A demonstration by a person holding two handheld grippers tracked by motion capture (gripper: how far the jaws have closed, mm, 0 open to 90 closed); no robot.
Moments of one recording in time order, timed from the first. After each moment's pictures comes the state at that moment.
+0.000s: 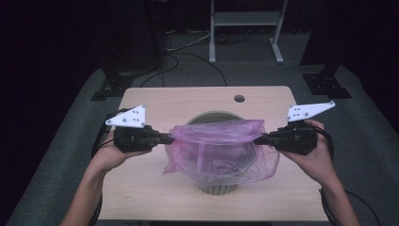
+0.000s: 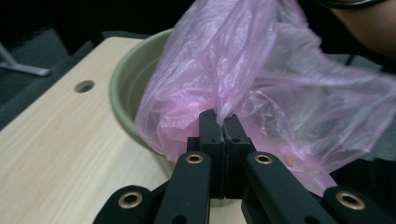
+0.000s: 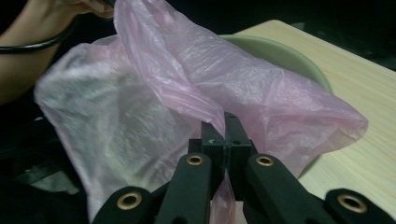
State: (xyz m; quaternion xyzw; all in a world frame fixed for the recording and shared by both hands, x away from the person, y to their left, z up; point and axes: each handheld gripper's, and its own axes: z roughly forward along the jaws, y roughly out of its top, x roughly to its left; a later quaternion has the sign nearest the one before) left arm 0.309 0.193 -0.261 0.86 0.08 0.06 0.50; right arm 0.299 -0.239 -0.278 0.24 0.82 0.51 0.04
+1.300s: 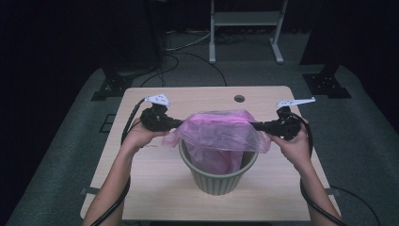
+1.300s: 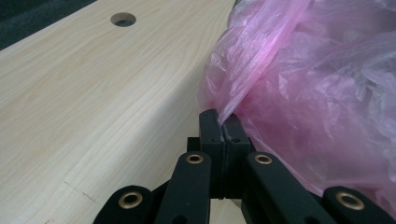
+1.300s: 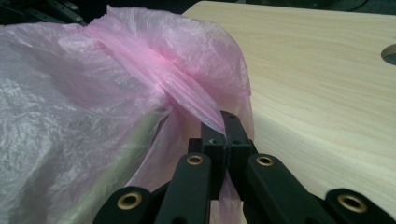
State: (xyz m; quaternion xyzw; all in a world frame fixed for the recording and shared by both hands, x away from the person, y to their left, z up) left arm 0.411 0.161 -0.327 0.87 0.24 0.05 0.43; right arm 0.379 -0.248 -0.345 0.41 0.77 0.50 0.02
